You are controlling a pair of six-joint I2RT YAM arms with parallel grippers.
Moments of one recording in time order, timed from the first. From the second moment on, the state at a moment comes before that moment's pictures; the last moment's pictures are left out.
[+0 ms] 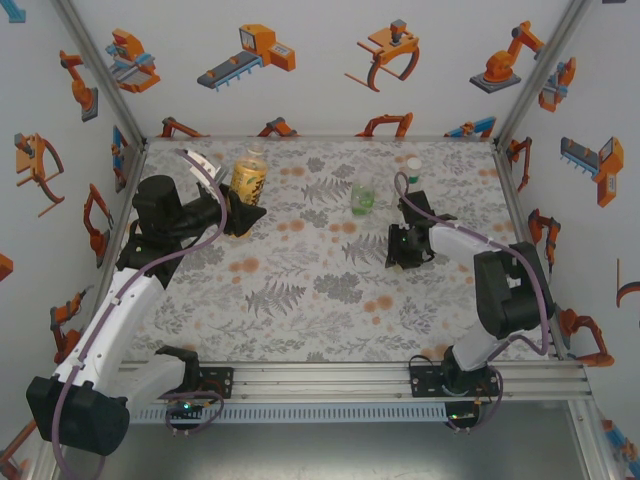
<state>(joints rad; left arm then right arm) -0.28 1.01 0.91 -0.09 0.62 0.03 0.30 1.64 0.92 -0.46 -0.12 0.35</state>
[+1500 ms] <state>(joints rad) -0.27 1.02 0.91 -0.09 0.63 0.01 0.23 1.58 0.78 -0.23 -0.31 0.48</state>
